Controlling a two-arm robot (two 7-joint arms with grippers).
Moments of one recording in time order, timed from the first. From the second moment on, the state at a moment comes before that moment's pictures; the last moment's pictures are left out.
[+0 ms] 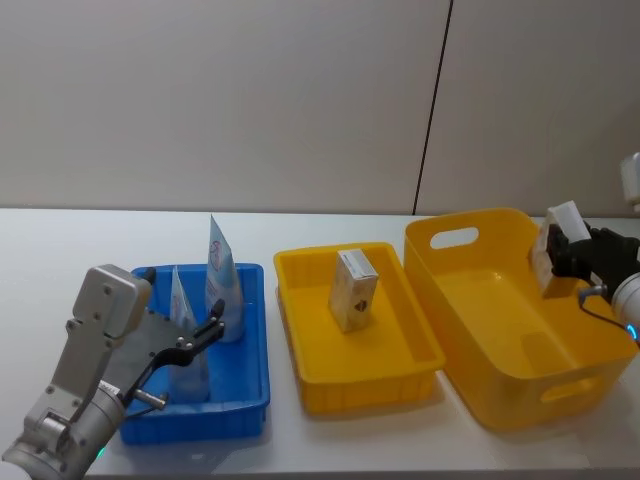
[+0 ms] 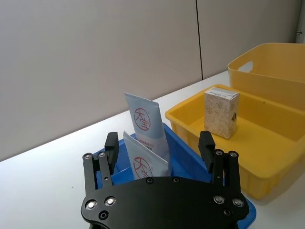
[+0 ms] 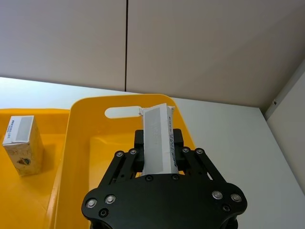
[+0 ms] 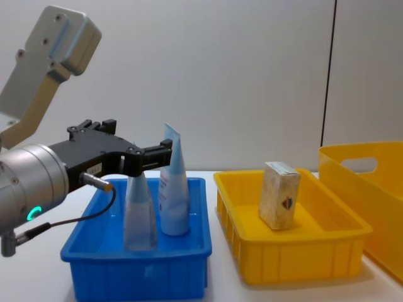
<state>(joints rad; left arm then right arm) -0.24 0.38 0.45 -1.63 -0.20 0.01 -0.01 0.31 0.30 -0.01 -1.61 0.12 0.48 0.09</state>
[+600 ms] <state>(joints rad) -0.24 0.38 0.45 -1.63 -0.20 0.01 -0.01 0.31 0.30 -0.01 -1.61 0.12 0.48 0.09</state>
